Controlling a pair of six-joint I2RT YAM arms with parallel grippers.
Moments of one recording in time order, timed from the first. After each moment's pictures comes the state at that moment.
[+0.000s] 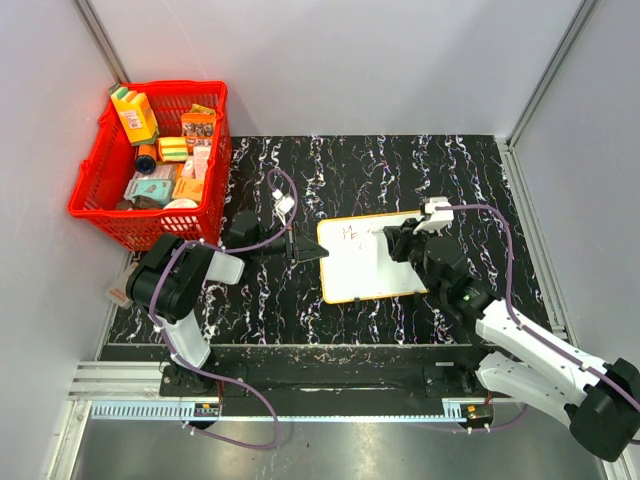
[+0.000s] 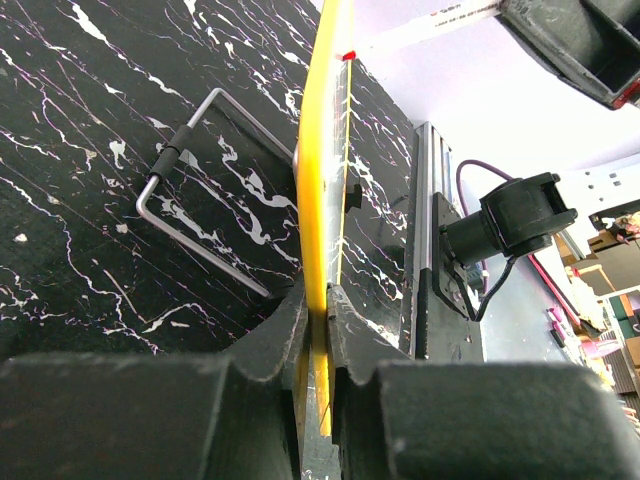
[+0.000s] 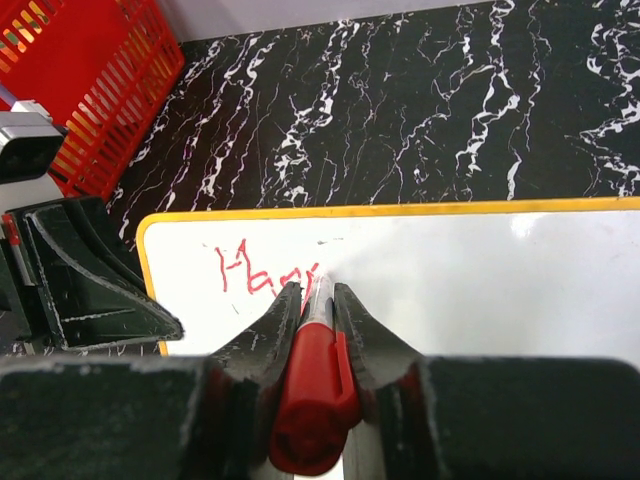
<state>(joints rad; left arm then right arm) -0.38 1.76 0.61 1.04 1.00 -0.67 0.69 0.89 0.57 0.18 0.35 0.38</state>
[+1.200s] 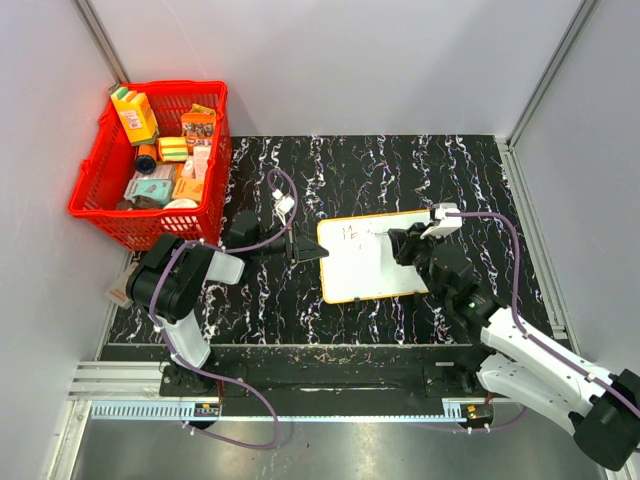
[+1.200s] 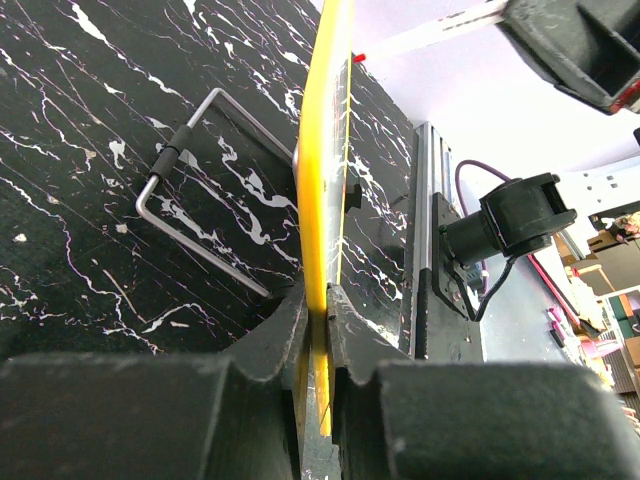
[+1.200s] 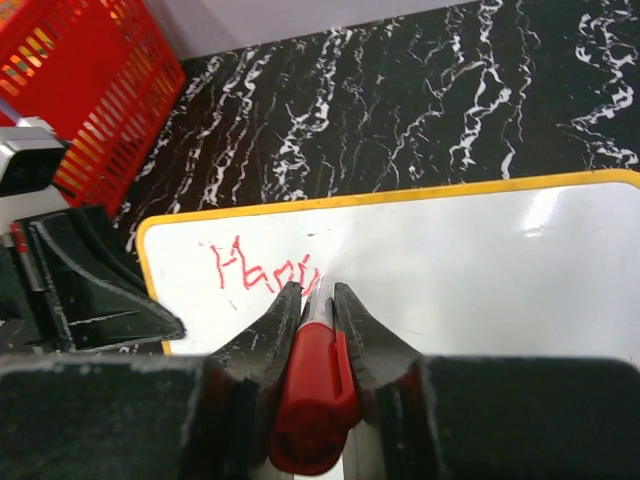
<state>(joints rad) -0.38 1.76 0.61 1.04 1.00 -0.68 0.69 0.81 0.52 0.18 0.36 0.43</state>
